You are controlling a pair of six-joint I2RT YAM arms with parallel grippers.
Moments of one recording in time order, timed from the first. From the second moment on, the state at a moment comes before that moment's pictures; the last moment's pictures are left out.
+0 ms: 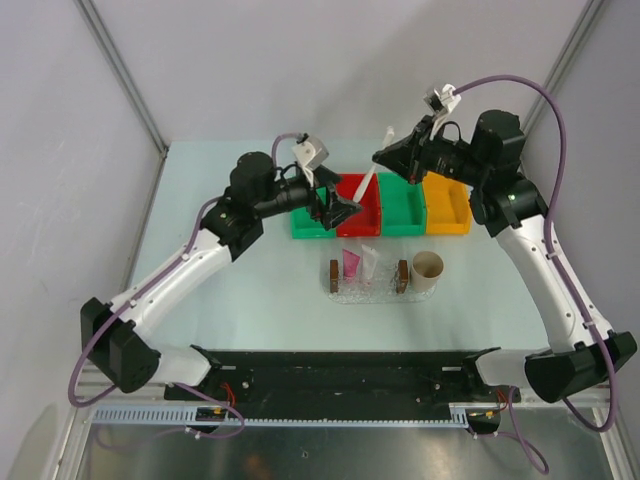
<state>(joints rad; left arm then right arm) -0.63 1.36 1.26 0.01 0.55 -0.08 0.35 1.30 1.54 -0.25 -0.71 0.16</state>
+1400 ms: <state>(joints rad) -0.29 1.23 1.12 -0.08 0.36 0.07 0.39 1.00 0.90 -0.27 -0.42 -0.12</state>
